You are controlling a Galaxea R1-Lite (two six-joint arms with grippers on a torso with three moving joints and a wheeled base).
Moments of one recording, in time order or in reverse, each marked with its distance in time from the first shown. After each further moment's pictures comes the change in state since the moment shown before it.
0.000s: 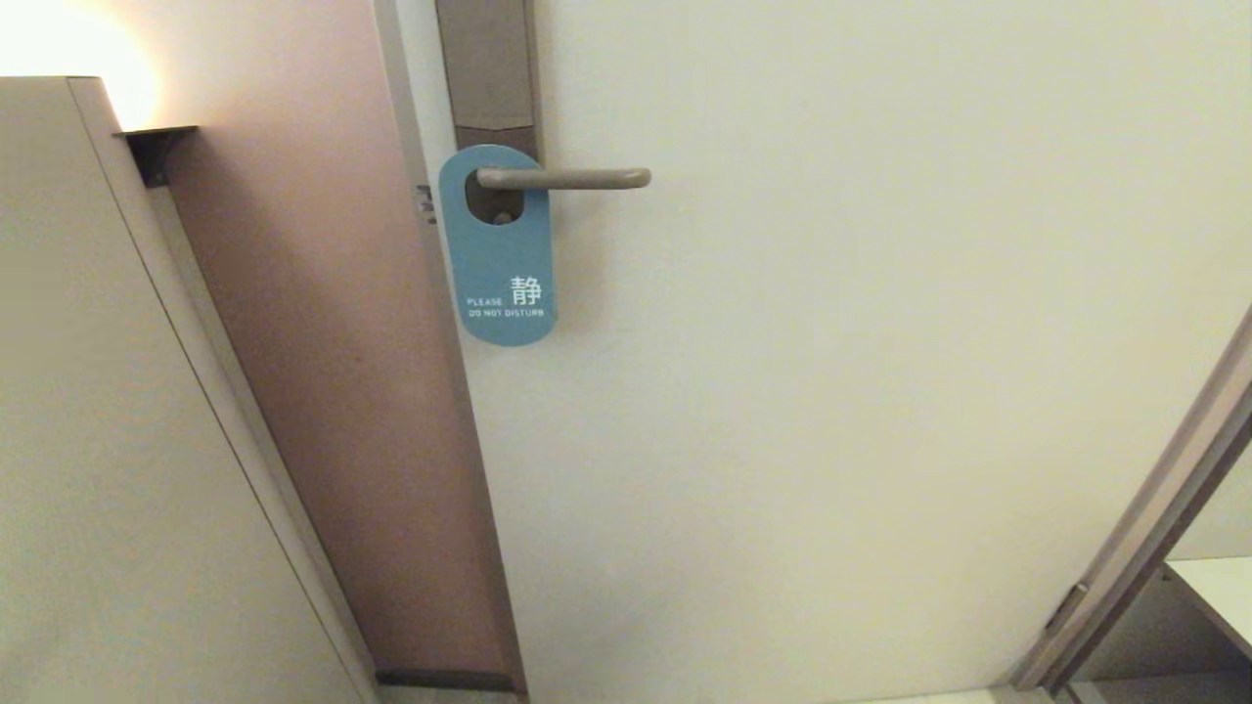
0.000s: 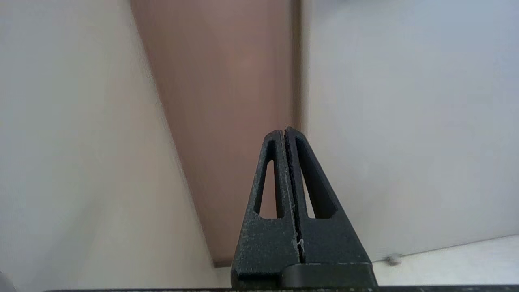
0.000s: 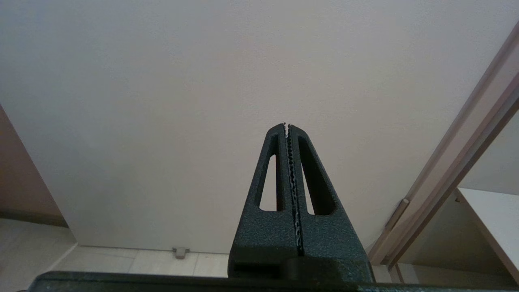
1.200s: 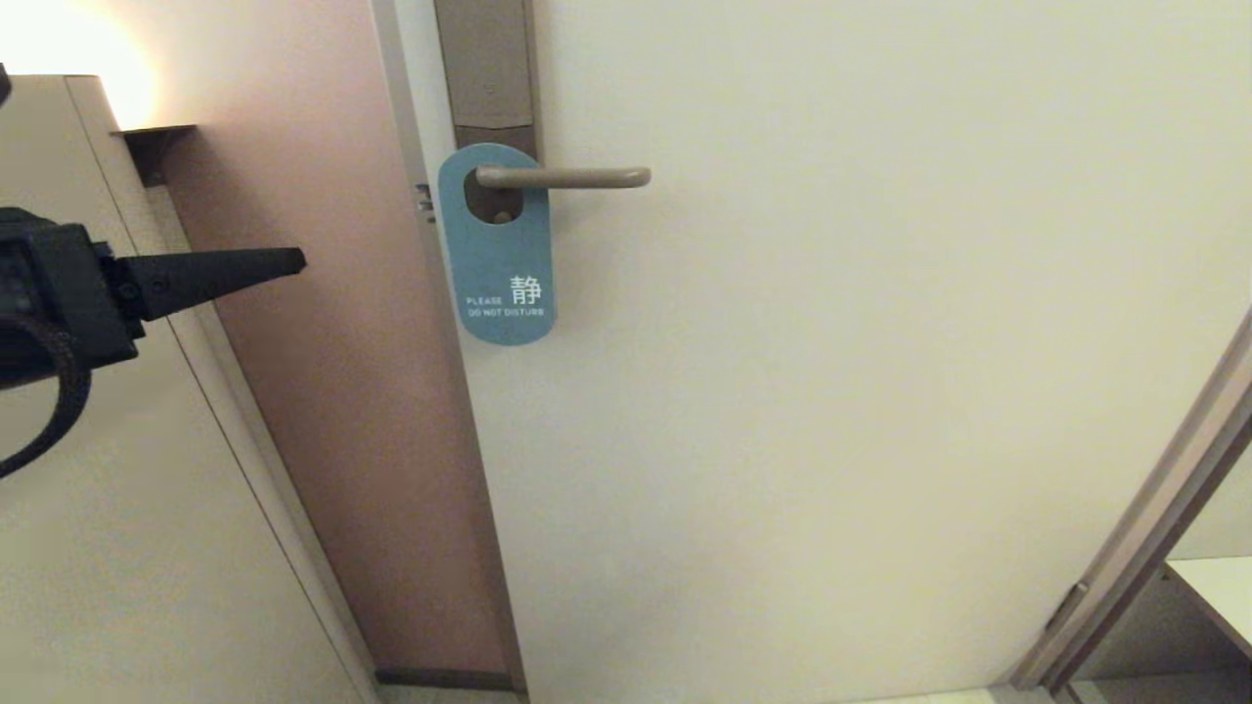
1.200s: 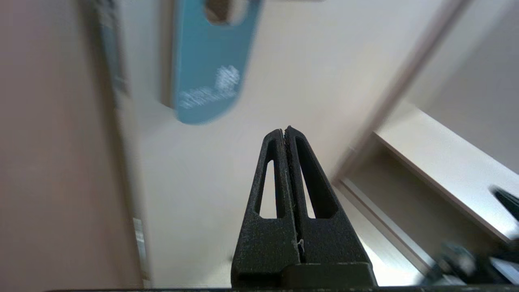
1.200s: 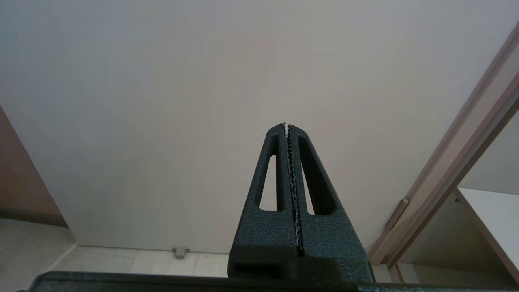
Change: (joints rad) left arm -0.071 1.068 -0.743 -0.175 -0.543 -0.240; right arm 0.000 0.000 0.000 0.000 0.000 0.000
